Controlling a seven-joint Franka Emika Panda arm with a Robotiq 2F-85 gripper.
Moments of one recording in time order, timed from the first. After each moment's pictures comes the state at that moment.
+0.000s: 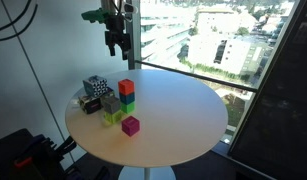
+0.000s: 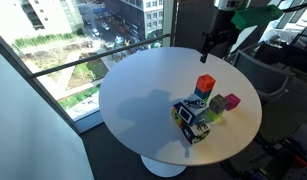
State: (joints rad) arm 0.03 0.05 0.03 -2.08 -0.03 2.09 0.24
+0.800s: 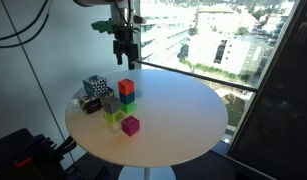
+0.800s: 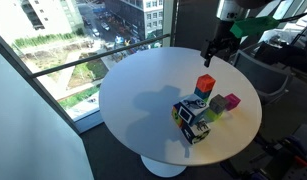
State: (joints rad) arm 0.00 0.11 -0.02 -2.09 -0.03 2.12 0.24
